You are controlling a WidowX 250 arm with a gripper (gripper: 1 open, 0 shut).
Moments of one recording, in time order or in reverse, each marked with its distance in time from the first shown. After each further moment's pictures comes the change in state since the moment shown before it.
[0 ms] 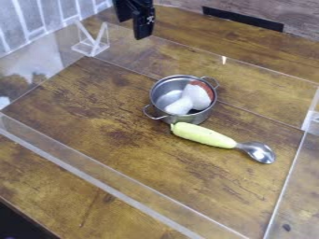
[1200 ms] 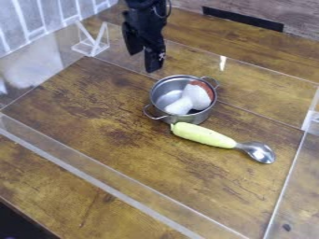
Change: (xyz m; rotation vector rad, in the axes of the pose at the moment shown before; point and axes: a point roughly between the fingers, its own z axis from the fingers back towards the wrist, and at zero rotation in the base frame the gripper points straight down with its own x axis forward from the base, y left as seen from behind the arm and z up) arm 0.002 -0.027 -0.059 -0.037 0.013 0.018
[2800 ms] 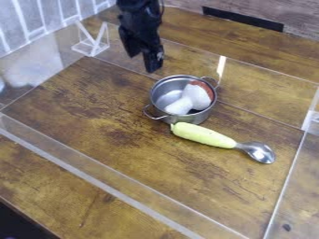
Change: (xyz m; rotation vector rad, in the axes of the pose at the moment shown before) arm -0.001 0.002 0.007 -0.048 -0.084 0.027
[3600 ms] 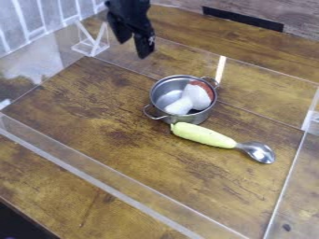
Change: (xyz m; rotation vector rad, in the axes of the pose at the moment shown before) arm -0.010 0.018 0.001 0.040 -0.036 0.129
